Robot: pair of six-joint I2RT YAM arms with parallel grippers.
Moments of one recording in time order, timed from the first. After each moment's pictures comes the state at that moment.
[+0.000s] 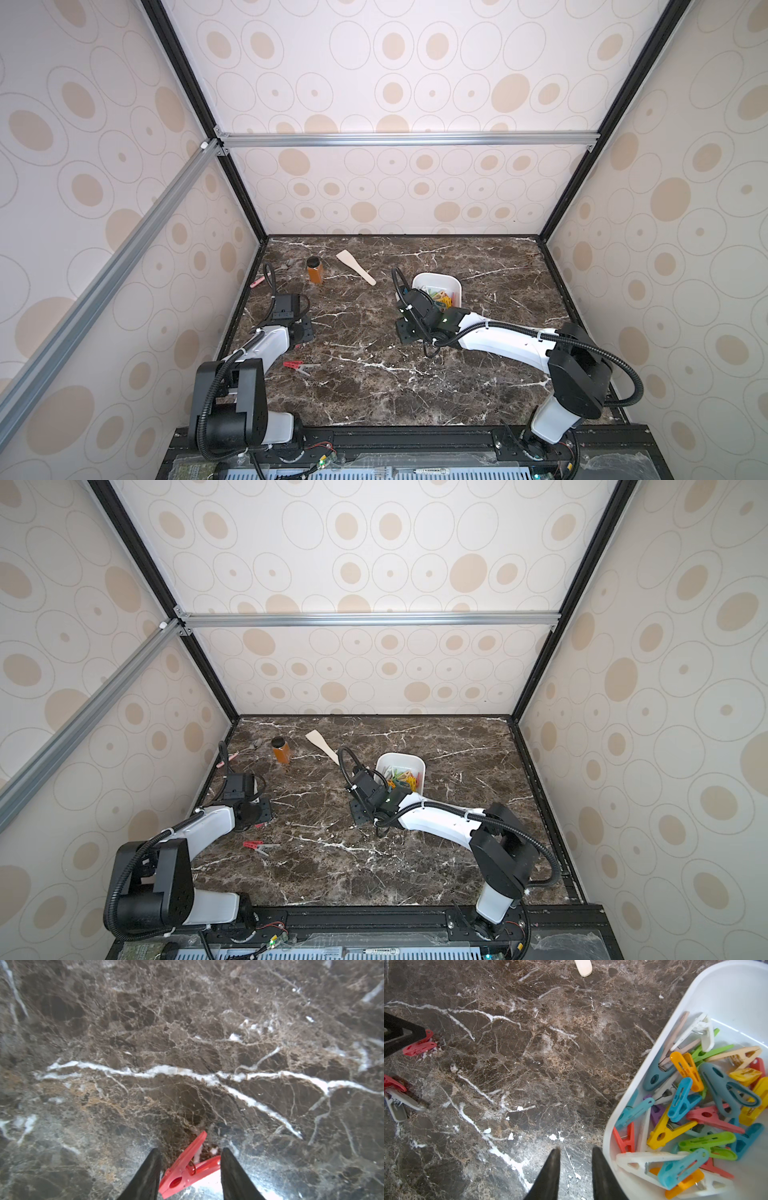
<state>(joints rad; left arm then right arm) 0.07 1.39 0.64 -0.33 -0.10 -0.19 0.92 1.68 1.15 -0.39 0.19 0.47</state>
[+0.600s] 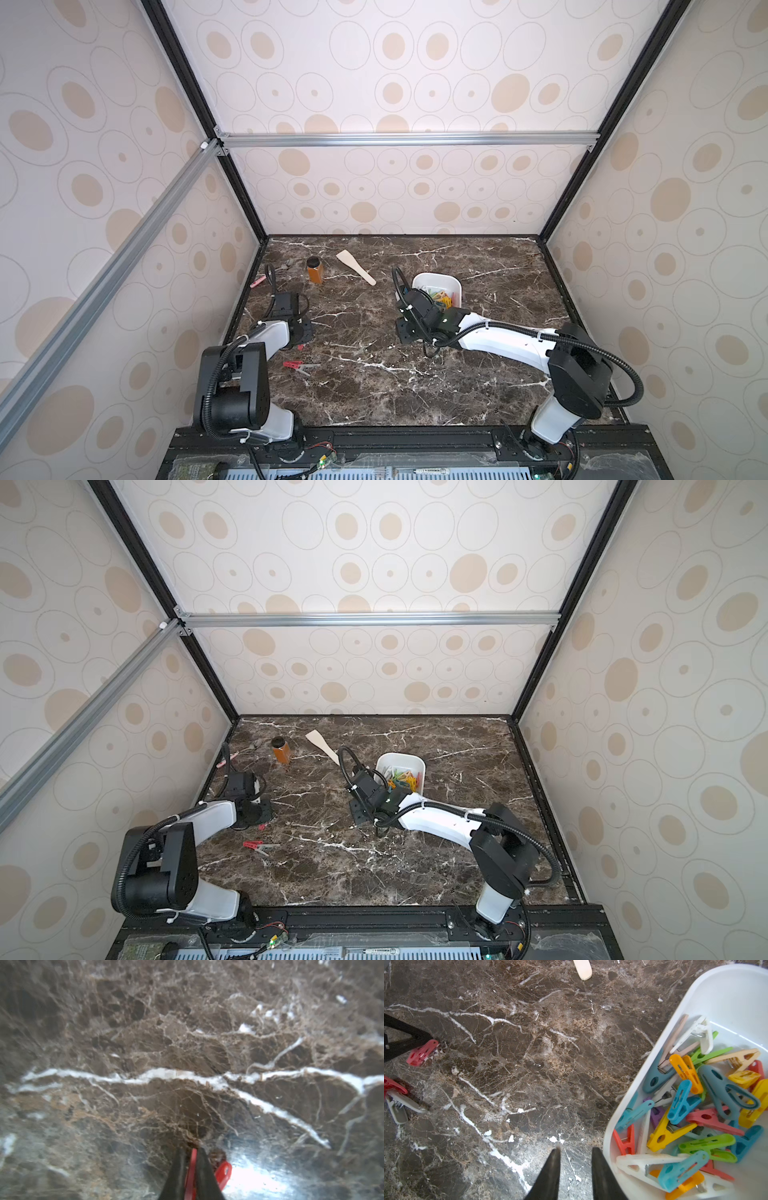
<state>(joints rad) 0.09 1.48 0.67 -0.32 -0.06 -0.13 0.92 1.68 1.15 -0.39 0.20 0.47</state>
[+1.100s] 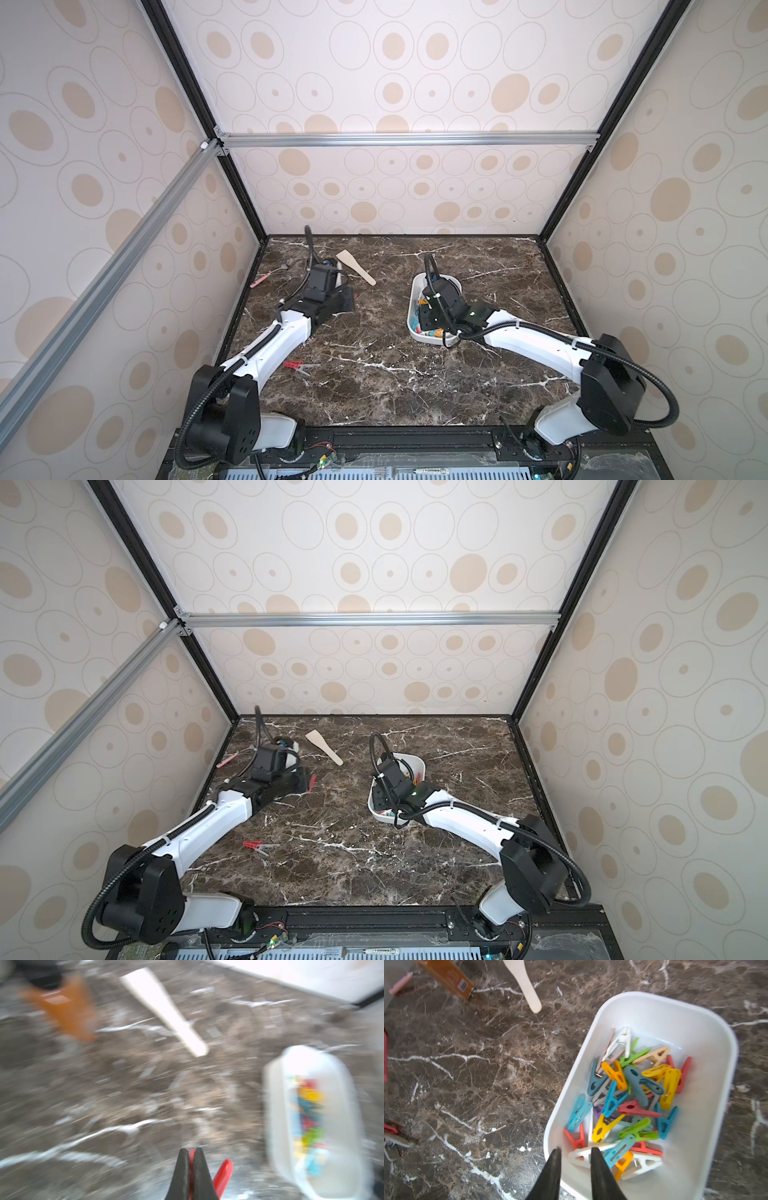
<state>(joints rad) -0.39 1.39 0.95 -0.26 0.09 -0.43 0.76 1.47 1.04 -0.40 0.23 0.51</state>
